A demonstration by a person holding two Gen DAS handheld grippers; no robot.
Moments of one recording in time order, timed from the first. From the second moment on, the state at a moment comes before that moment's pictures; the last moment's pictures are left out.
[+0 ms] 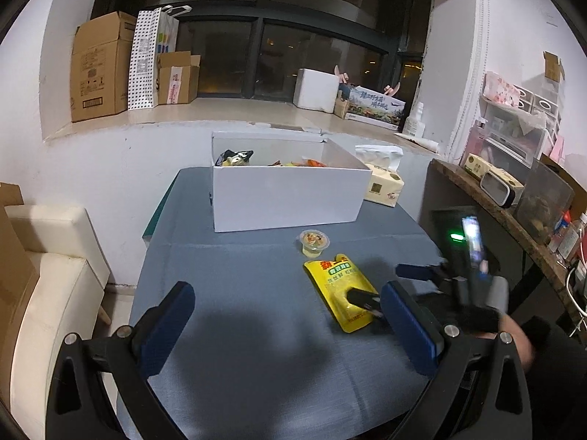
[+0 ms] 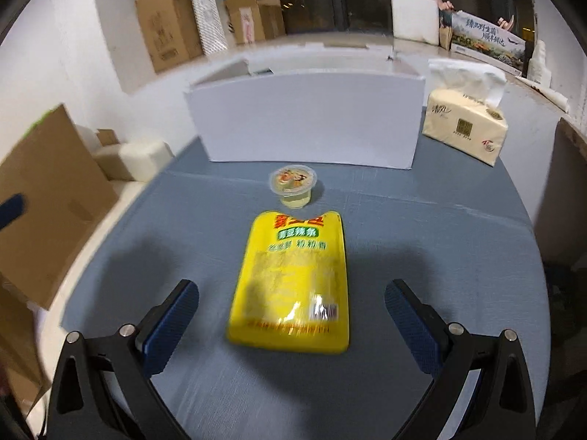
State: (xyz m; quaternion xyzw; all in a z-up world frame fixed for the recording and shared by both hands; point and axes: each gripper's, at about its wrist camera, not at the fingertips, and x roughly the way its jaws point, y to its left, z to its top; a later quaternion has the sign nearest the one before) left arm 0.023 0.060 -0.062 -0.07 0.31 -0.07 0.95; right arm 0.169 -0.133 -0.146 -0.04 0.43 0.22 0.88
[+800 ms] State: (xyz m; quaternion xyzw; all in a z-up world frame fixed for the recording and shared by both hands) left arm 0.037 0.056 -0.083 -0.08 0.33 -0.07 0.94; right arm 0.202 -0.108 -0.172 -0.08 0.46 0.23 0.85
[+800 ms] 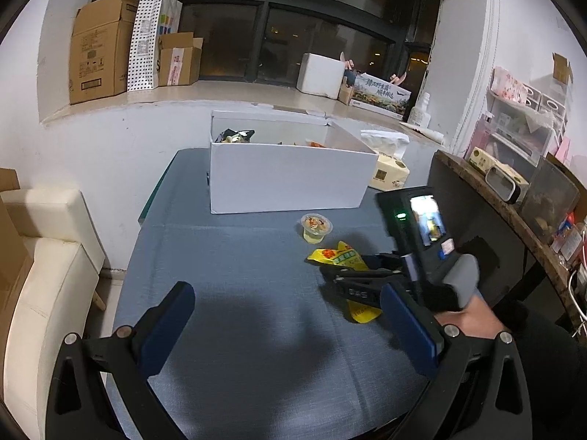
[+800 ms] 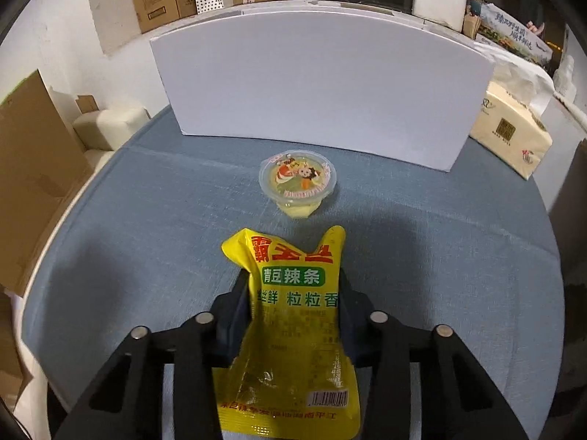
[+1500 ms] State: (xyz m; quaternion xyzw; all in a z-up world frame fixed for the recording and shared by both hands) left arm 0.201 -0.016 -0.133 -0.05 0.41 -0.11 0.91; right arm 0.136 -0.259 -0.095 0.06 0.36 0.20 0.91
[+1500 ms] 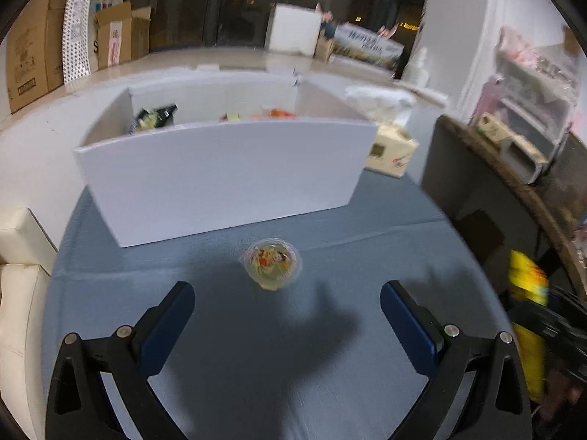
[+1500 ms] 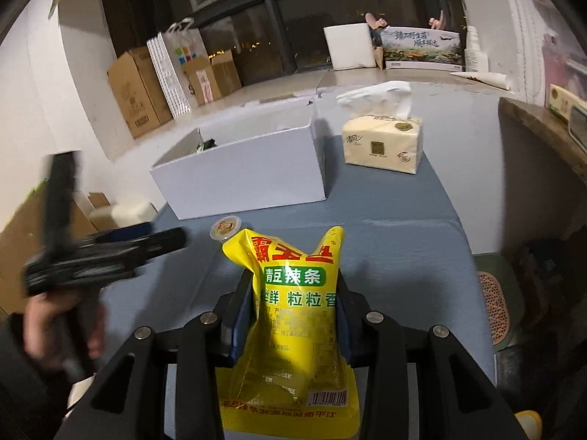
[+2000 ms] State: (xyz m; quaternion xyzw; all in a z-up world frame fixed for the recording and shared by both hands) left arm 0.254 -0.036 -0.178 0.00 0.46 -0.10 0.88; right arm 0.138 -0.273 -0.106 0.07 0.37 0.19 0.90
